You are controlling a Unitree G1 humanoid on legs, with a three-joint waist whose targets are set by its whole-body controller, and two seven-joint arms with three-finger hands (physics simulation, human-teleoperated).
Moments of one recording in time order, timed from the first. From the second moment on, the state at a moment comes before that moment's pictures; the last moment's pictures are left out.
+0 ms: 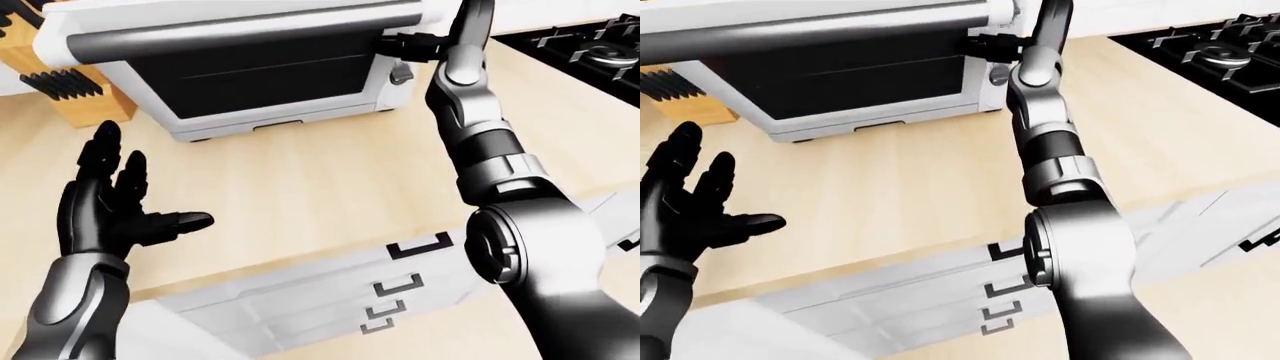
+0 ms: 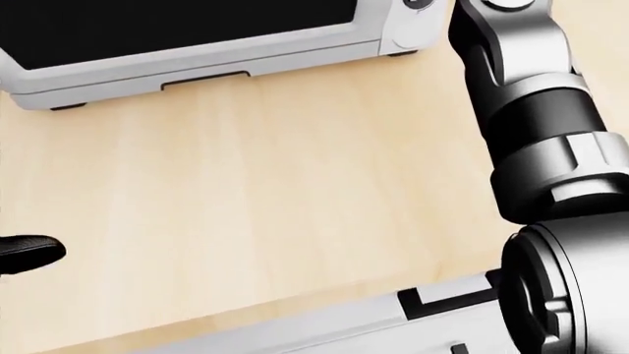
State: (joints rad) left arm -0.16 0.31 0.47 -0.61 -0.39 0.72 0.01; right arm -1.43 -0.26 -0.13 1.15 0.04 -0.06 -0.40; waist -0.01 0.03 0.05
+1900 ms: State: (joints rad) left arm -0.80 0.33 0.13 -0.17 -0.18 0.78 -0.34; right arm -1.46 -0.28 -0.13 1.13 0.01 -0.10 -0.46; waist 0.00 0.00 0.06
